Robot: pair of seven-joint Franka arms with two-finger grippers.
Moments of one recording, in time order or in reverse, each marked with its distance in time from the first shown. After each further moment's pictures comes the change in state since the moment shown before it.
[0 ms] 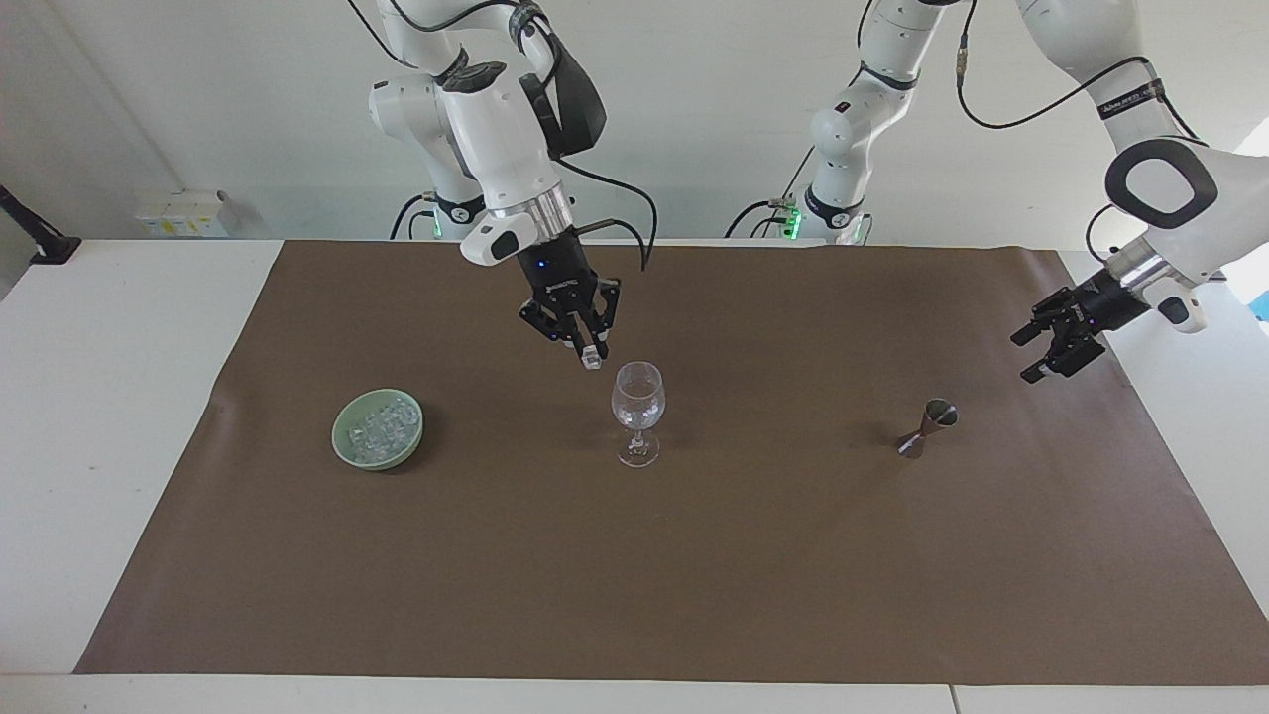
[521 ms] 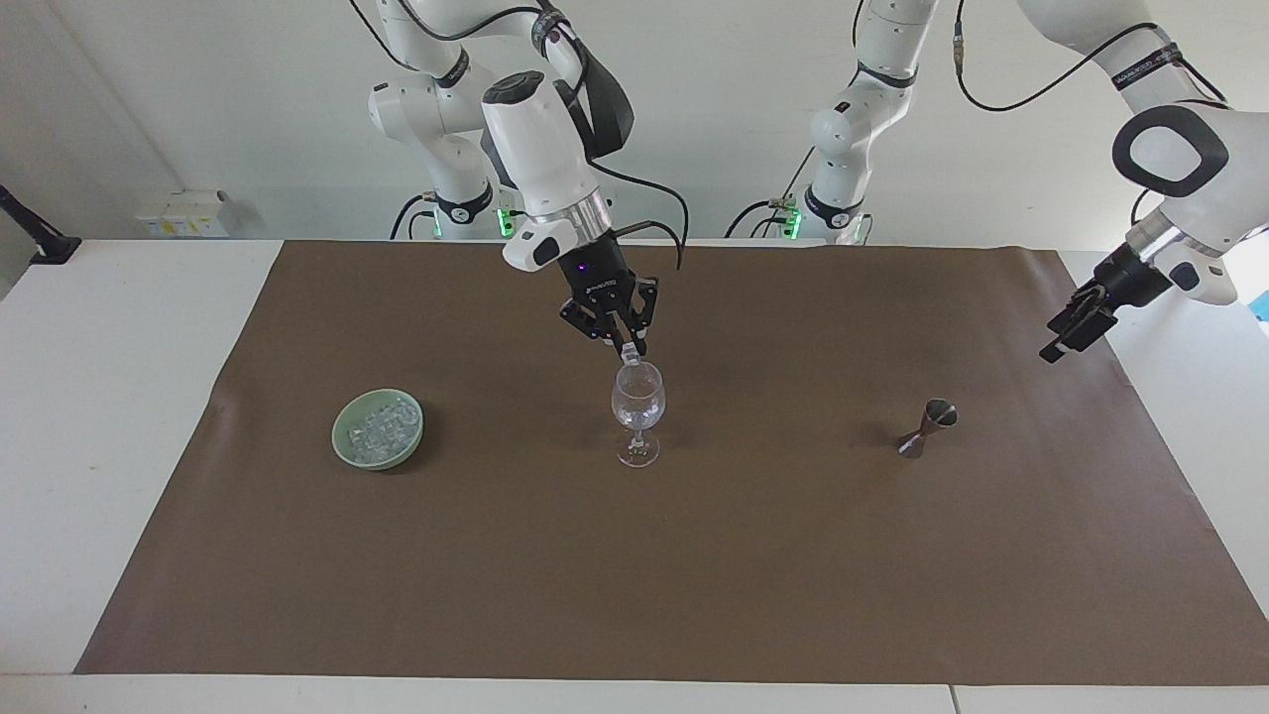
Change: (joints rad) left arm -0.003 -0.074 0.000 0.029 0.111 -0.015 0.219; right arm 0.058 0.041 0.000 0.015 0.006 0.013 0.067
